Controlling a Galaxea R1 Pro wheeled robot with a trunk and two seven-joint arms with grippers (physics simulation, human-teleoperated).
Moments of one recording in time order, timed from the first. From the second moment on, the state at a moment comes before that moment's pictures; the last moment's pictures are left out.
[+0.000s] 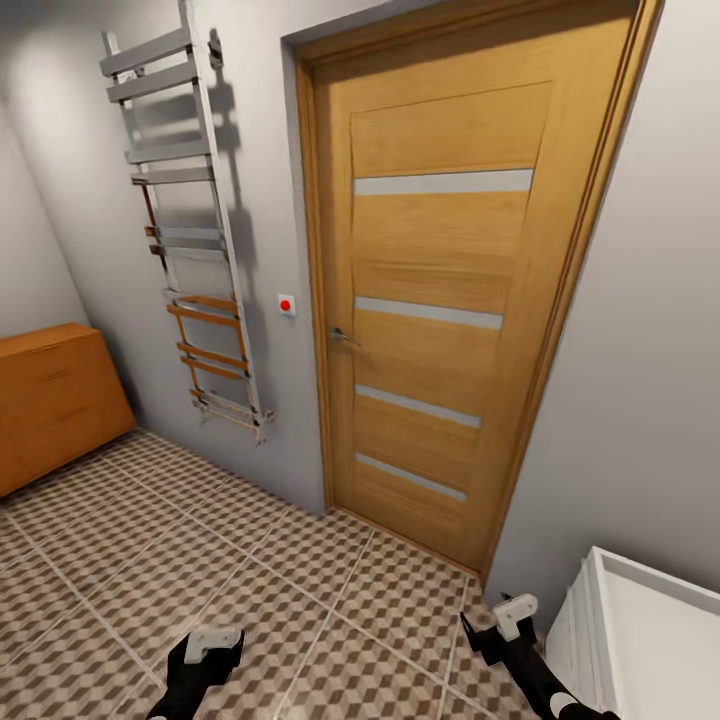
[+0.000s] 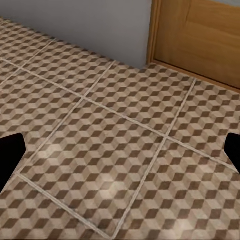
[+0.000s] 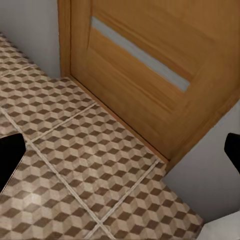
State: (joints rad) left arm -0.55 0.06 -0.14 0.08 0.18 -0.62 -0.03; right arm -0.56 -0.09 0.26 -0.02 0.04 -0.68 0.03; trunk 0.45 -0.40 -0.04
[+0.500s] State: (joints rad) left arm -0.55 0.06 -0.14 0.08 0.18 -0.62 -0.03; right arm -0.56 -0.09 0.26 -0.02 0.04 -0.68 0.03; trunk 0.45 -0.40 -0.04
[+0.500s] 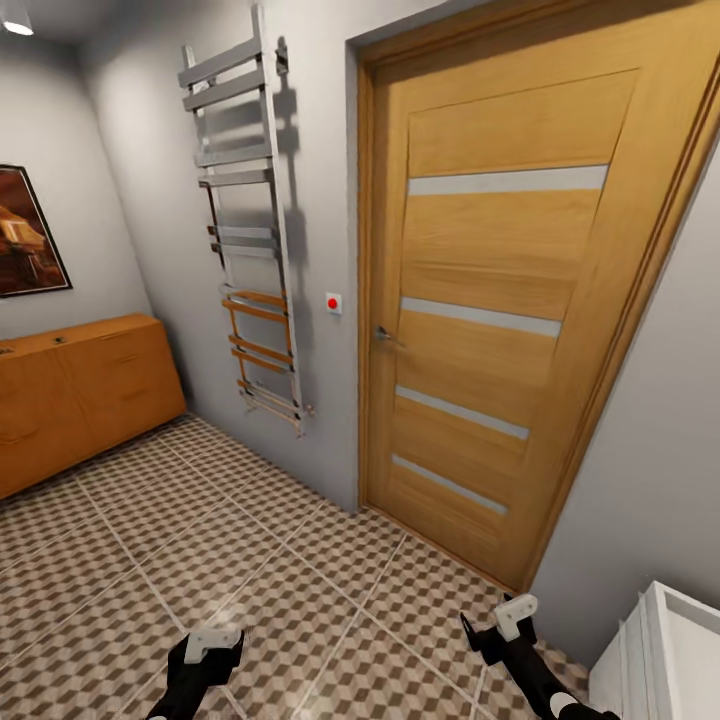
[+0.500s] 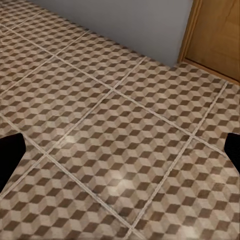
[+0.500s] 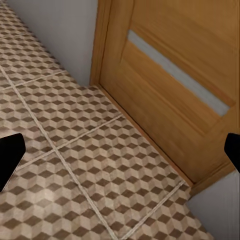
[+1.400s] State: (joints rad) left arm -0.55 0.06 -0.14 0.08 0.18 -0.62 -0.03; right arm -0.56 -0.09 0.26 -0.02 0.04 -0.68 0.03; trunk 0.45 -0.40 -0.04
